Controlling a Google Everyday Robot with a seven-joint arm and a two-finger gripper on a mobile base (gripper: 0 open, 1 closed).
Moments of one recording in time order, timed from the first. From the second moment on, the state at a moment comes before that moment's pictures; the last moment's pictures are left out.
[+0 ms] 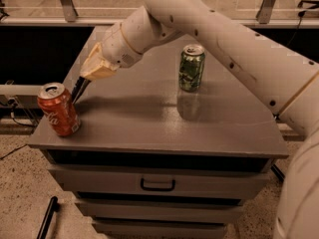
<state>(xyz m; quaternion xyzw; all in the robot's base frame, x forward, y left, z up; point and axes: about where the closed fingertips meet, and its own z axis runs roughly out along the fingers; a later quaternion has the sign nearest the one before) 0.593 0.170 0.912 -0.74 0.49 0.24 0.39</state>
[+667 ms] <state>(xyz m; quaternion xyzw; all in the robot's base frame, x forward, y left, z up) 0.589 0.175 0.909 -0.75 0.49 0.24 0.39</state>
